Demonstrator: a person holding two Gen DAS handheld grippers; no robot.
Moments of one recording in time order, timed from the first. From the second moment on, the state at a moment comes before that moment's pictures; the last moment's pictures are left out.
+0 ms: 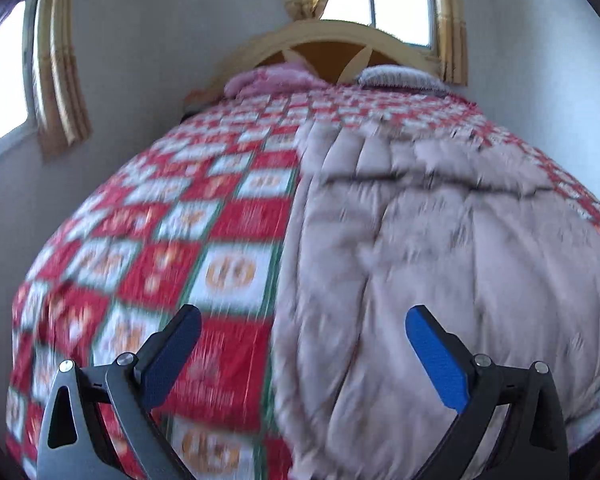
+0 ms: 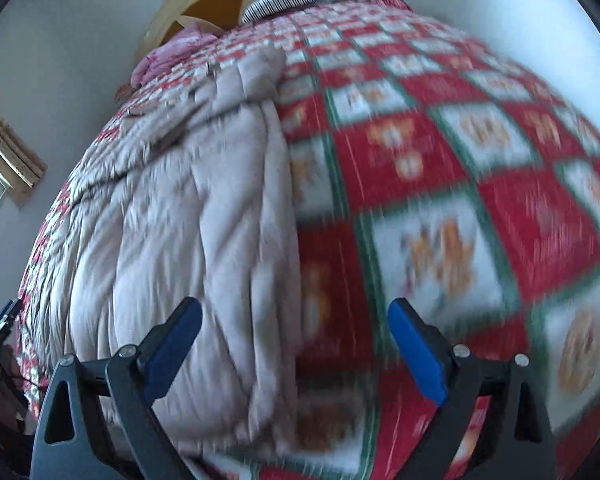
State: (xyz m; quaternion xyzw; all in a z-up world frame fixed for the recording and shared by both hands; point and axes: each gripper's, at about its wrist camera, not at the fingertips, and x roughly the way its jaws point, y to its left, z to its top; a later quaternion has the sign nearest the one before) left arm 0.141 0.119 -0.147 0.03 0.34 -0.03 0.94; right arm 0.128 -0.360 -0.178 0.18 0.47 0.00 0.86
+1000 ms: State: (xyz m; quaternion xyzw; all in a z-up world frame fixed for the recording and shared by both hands) left arm 0.104 0.142 -0.189 -0.13 0.40 -0.17 0.89; right arm 0.078 -0.343 -0.207 0.30 0.49 0.12 0.81
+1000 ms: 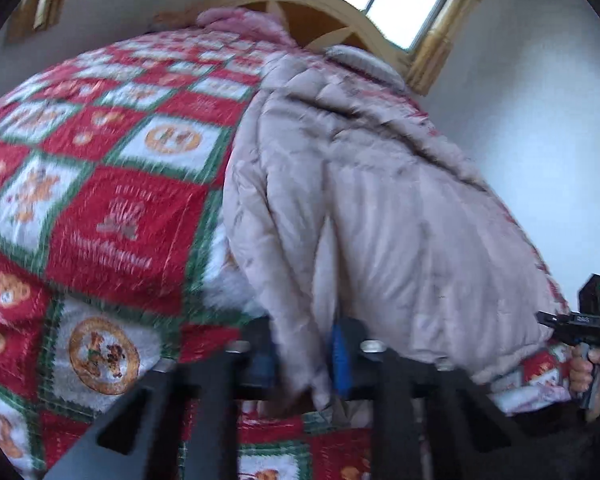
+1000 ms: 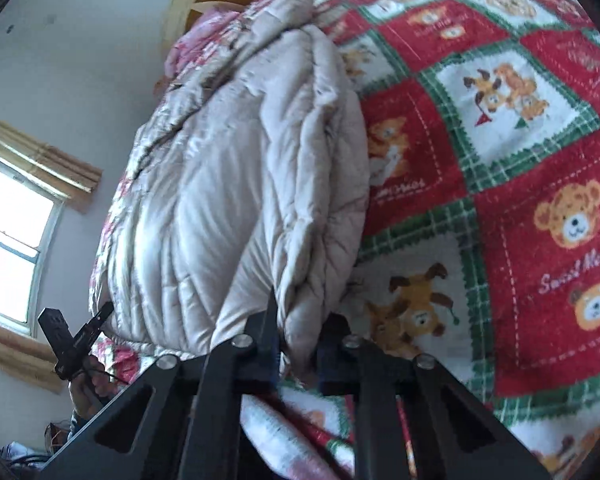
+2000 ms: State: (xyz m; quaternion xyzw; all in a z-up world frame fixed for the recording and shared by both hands) left arm 0.162 0.138 -0.006 -0.17 0.22 -0.29 0.91; right arm 0.156 -0.384 -0.030 0.38 0.28 0.18 0.86
